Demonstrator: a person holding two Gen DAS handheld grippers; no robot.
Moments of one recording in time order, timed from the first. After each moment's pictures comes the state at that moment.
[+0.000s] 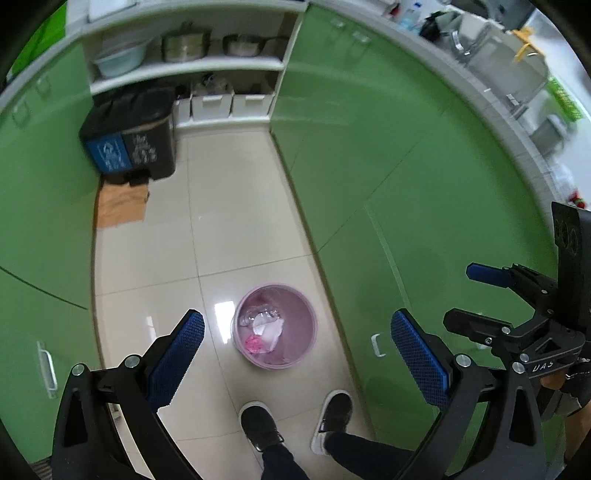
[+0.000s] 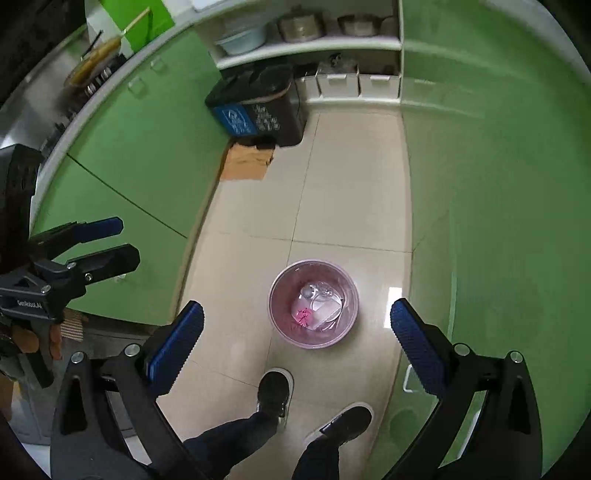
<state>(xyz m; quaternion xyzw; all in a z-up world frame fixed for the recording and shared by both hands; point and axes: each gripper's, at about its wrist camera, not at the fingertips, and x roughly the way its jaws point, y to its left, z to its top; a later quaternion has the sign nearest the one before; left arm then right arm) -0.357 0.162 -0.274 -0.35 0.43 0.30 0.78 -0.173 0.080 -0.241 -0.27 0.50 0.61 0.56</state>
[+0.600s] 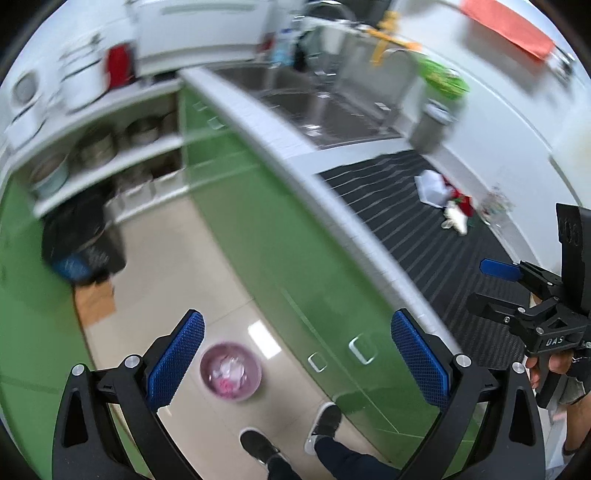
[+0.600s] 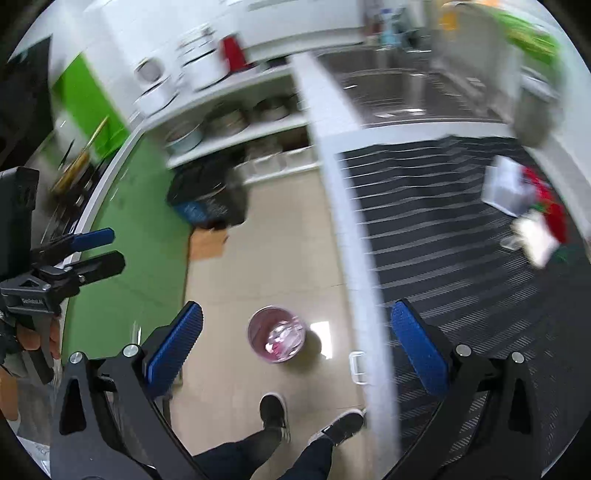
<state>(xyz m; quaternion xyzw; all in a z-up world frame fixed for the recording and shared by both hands) -0.229 0.092 -0.052 -0.23 0.43 0.19 0.86 -0.045 -0.074 -0.023 -0.16 0.48 0.51 0.70</state>
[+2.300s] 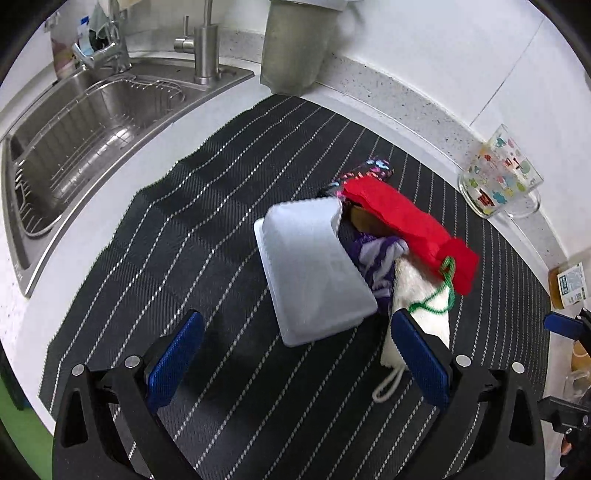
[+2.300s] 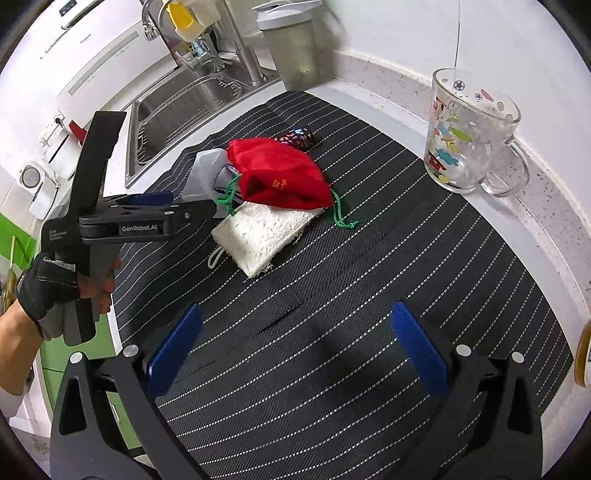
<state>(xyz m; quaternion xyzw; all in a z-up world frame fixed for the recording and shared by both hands) 0.186 0.021 -0.146 -0.13 0.53 0.02 0.84 0.201 -0.201 -0.086 -0.07 0.56 0.34 0.76</state>
